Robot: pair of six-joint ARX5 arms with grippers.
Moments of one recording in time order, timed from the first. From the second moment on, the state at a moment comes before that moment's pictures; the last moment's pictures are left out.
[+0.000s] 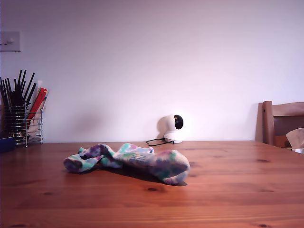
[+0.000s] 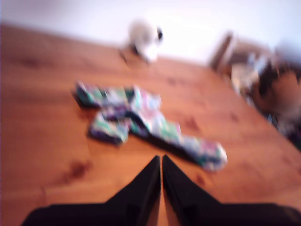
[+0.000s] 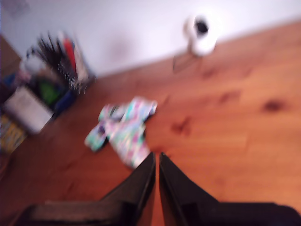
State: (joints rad) left arm 0.01 0.28 0.36 -0.42 0.53 -0.29; right arm -0.03 0.22 0.44 -0.53 -0.50 0.28
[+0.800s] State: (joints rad) left arm -0.17 1.13 0.49 0.00 0.56 -0.07; right arm 0.33 1.07 0.74 -0.49 -0.46 -0.32
